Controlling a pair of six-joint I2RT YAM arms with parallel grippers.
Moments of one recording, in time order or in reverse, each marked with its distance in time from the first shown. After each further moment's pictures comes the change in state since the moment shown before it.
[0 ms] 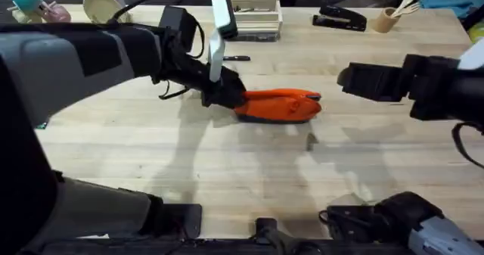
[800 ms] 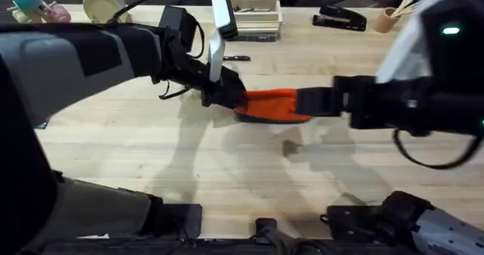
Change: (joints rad) left arm 0.000 0.000 0.000 0.000 0.000 0.000; right arm 0.324 0.184 0.000 -0.046 0.145 0.229
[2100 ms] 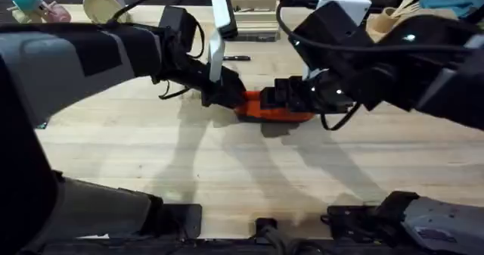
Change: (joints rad) left arm 0.000 0.000 0.000 0.000 0.000 0.000; right arm 0.043 0.430 0.000 0.161 0.122 0.053
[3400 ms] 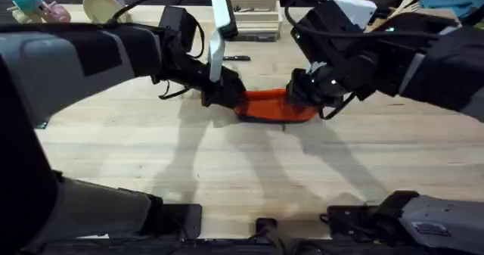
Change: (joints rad) left arm 0.000 0.000 0.000 0.000 0.000 0.000; right arm -0.081 0.073 0.000 0.044 0.011 0.049
